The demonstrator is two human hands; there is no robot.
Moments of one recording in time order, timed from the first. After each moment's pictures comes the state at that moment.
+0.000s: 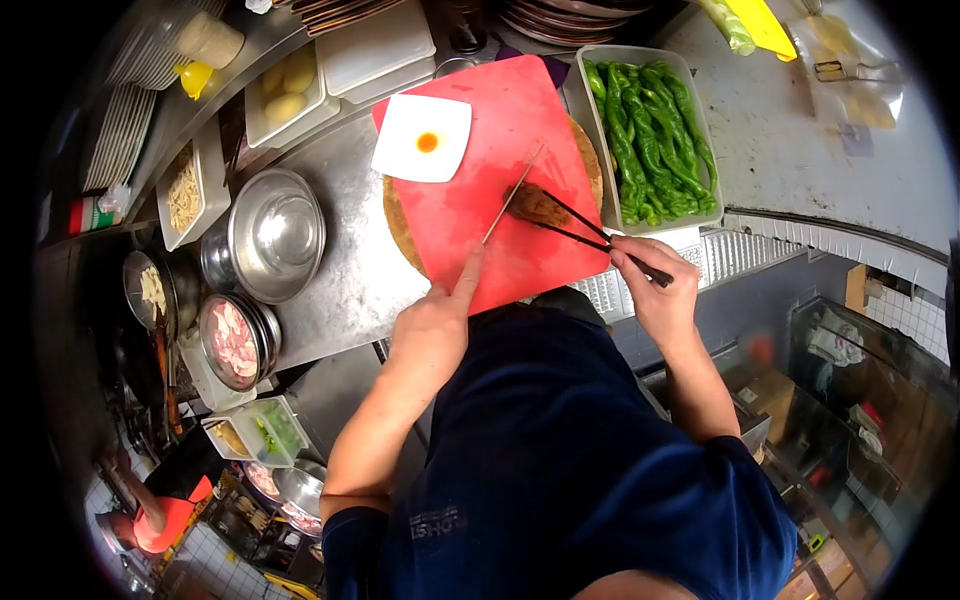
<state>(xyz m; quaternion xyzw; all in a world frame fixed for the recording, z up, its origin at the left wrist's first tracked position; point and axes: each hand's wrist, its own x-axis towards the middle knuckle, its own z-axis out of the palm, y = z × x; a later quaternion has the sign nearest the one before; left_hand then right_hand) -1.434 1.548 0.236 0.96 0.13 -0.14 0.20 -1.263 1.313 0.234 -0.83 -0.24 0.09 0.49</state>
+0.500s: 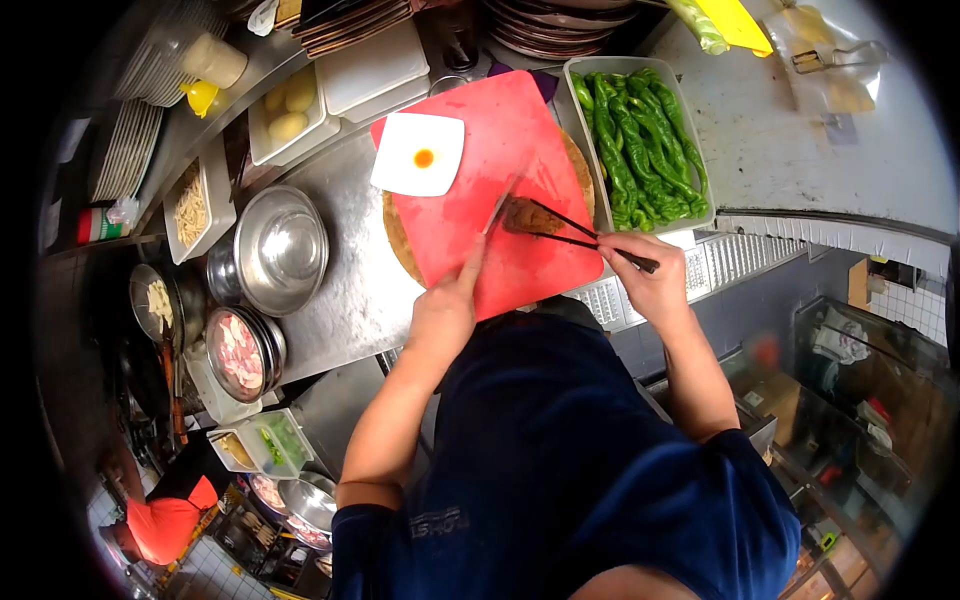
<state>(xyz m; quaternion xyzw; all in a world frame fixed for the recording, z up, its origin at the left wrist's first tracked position) -1.418 1.545 0.190 0.95 0.13 -0.08 0.26 -1.244 1.307 0.224 -0.82 -0.29 0.10 0.48</state>
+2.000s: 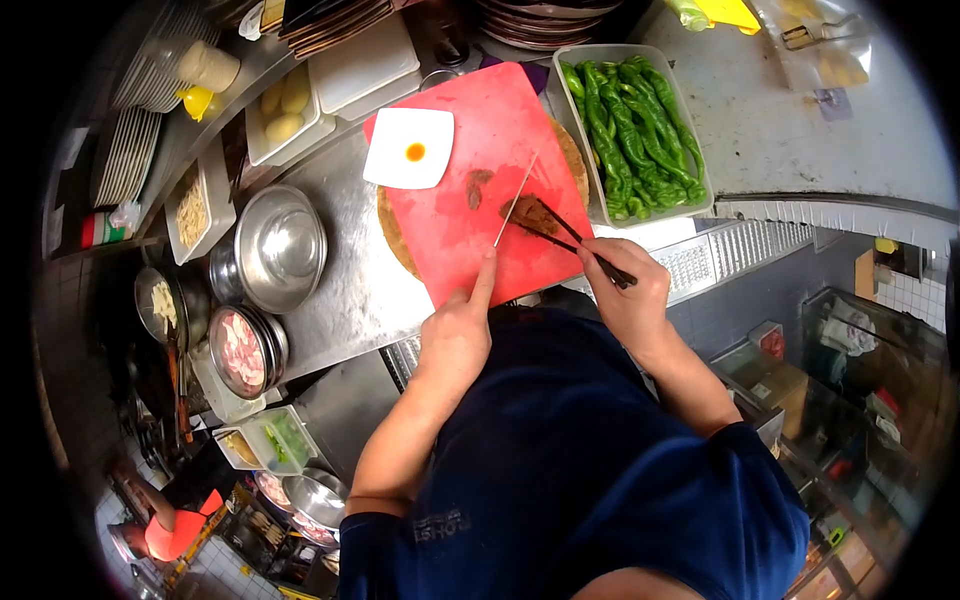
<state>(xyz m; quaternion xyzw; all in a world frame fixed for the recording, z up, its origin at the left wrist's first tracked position) -1.431 1.501 0.230 0.96 0.16 -0.11 0.21 -1.286 1.319 0.236 -0.83 -0.27 0.00 0.49</state>
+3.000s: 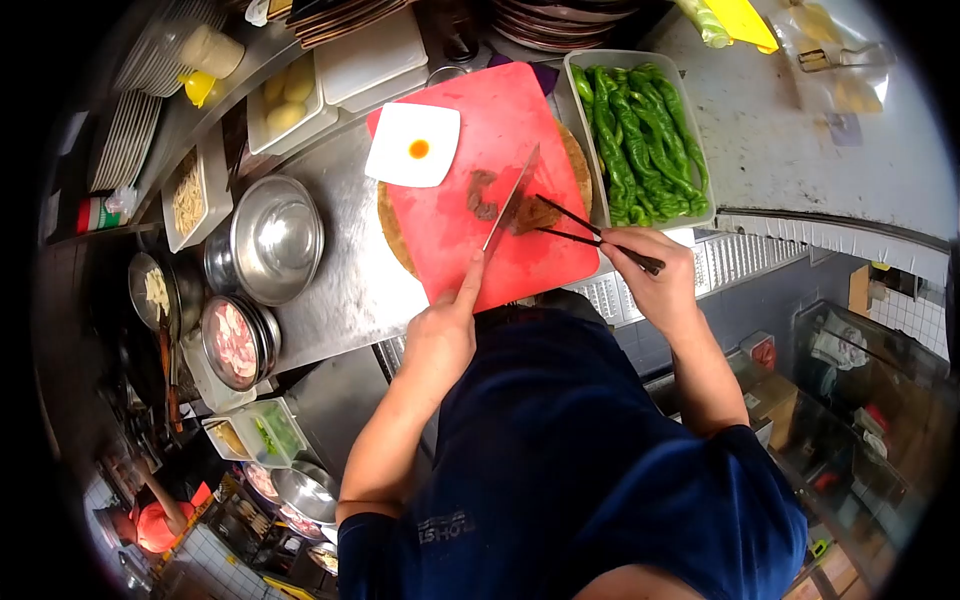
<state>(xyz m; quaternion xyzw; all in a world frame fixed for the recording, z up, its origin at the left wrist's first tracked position) -1.435 1.519 0.222 0.95 0.15 -0.08 0.25 -1.241 1.301 0.243 -0.83 -0.31 0.10 0.45</state>
